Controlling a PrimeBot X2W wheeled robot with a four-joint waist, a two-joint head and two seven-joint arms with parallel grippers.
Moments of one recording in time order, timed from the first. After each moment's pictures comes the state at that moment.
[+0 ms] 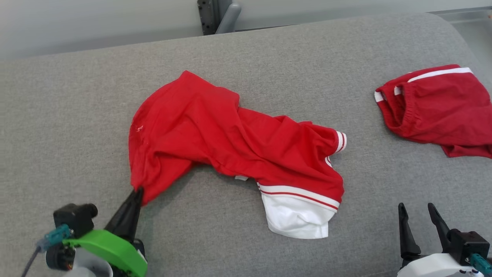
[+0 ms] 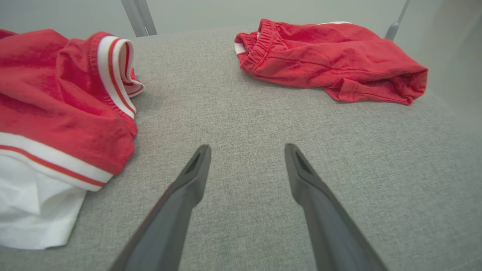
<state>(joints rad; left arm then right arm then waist) -0.29 0.66 -0.79 0.10 -1.11 0.16 -0.26 0.10 -0.05 -0.13 0.20 0.12 0.13 -0.26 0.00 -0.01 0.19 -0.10</state>
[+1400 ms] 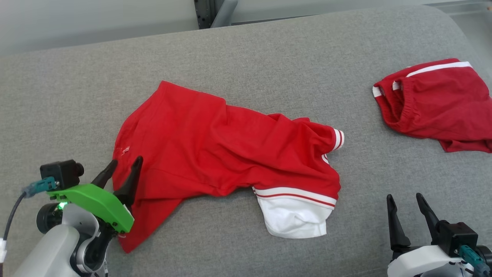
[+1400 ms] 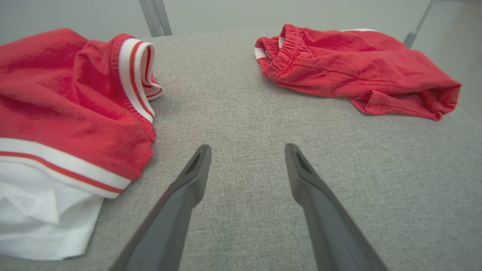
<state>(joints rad) -0.34 0.50 -0.54 0.29 -1.03 0.01 -0.01 0.07 -0.05 -0.09 0.19 0.09 0.13 -0.26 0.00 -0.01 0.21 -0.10</state>
